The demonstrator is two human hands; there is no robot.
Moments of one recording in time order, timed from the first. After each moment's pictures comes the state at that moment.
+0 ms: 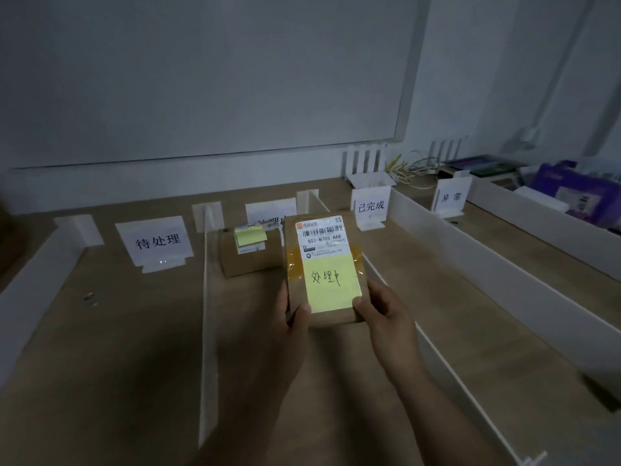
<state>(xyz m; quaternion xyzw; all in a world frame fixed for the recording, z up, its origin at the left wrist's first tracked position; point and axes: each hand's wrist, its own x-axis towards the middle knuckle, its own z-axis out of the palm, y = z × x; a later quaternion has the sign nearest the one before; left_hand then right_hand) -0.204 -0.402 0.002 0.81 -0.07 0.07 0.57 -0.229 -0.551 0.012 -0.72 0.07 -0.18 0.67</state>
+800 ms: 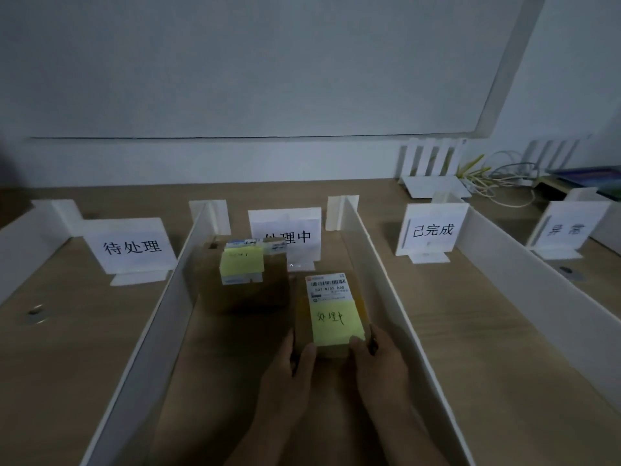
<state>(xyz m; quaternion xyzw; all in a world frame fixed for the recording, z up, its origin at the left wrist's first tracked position) -0.007 -0.456 -0.105 0.83 0.09 -0.02 0.54 0.004 -0.587 -0.092 -0.85 0.18 -0.02 0.49</state>
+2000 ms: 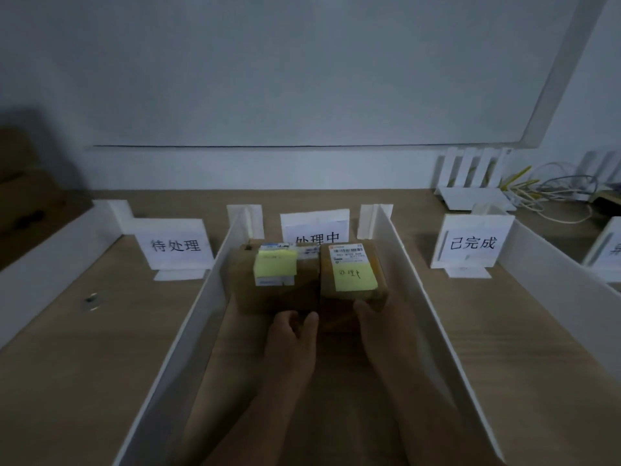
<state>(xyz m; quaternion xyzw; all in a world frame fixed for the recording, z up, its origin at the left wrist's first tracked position) 0.014 -0.431 -0.074 0.82 0.19 0.08 0.53 0.046 -0.557 -0.055 -0.87 0.09 -0.06 0.48</state>
